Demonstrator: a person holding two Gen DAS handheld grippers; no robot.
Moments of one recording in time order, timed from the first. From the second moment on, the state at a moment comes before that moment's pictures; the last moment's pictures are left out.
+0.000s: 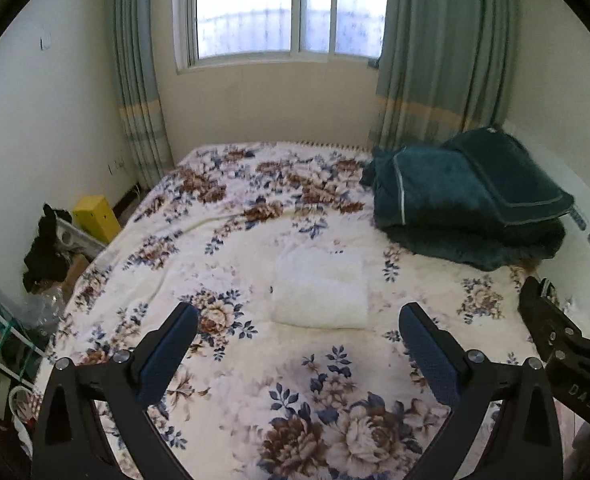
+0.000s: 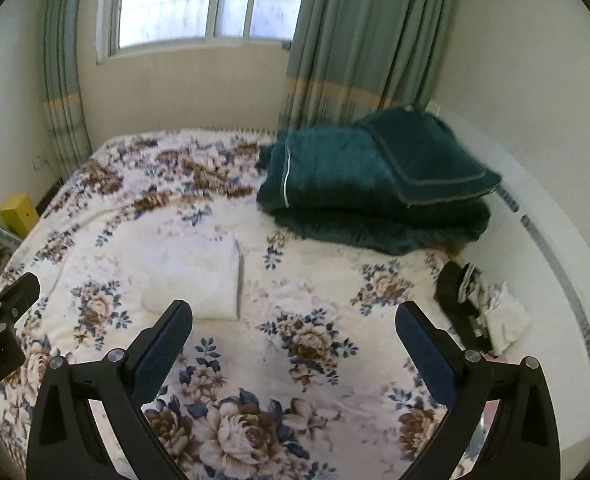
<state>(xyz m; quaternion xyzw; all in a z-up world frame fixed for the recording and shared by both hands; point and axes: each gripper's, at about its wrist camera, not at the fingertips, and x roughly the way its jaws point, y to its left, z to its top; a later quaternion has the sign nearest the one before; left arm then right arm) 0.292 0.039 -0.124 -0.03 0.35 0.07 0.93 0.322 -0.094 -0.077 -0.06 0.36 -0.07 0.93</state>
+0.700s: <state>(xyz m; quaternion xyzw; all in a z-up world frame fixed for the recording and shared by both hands) 0.174 0.018 -0.035 -0.03 0.32 0.08 0.94 0.158 -0.120 0.061 -0.04 0.32 -0.02 0.95</state>
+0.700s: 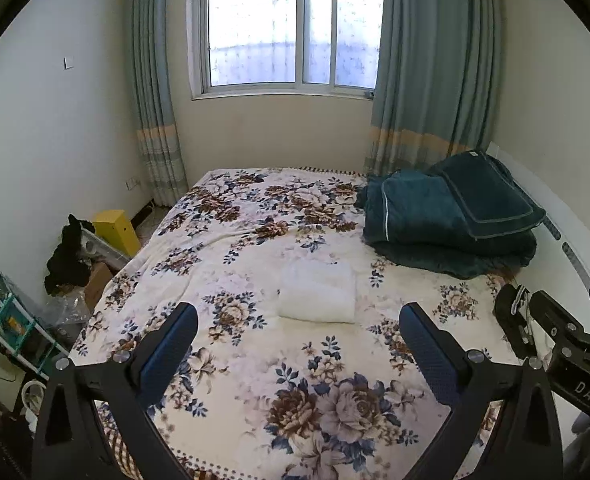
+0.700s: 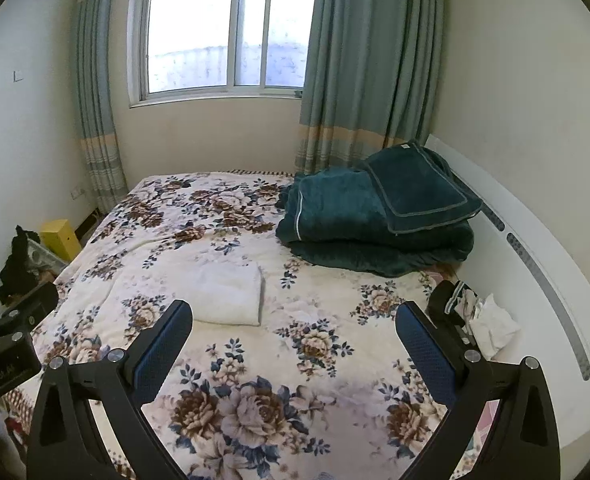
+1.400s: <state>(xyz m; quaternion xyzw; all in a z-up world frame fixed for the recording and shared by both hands) 0.156 0.011 -0.005 -0.03 0.30 0.09 0.95 0.153 -0.128 0.094 -0.04 0.31 0.01 0.95</state>
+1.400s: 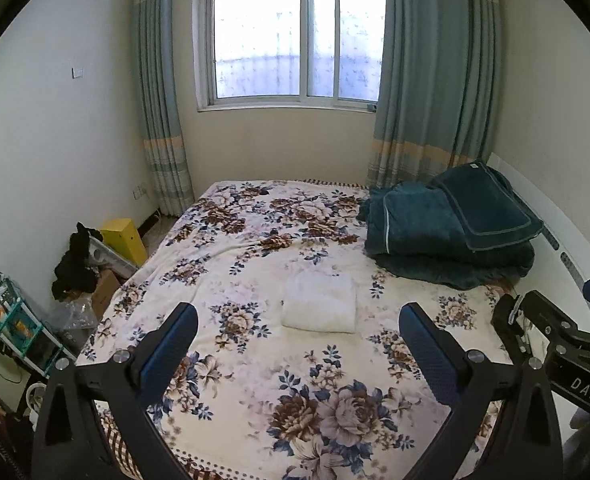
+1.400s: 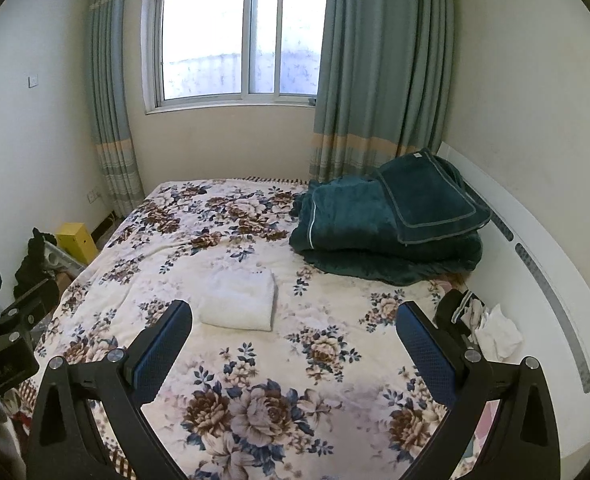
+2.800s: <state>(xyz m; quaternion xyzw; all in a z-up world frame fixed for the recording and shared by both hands) 0.163 0.005 0.000 -0.03 0.30 0.09 0.95 0.157 -0.126 0.094 -0.04 0.31 0.02 0.95</state>
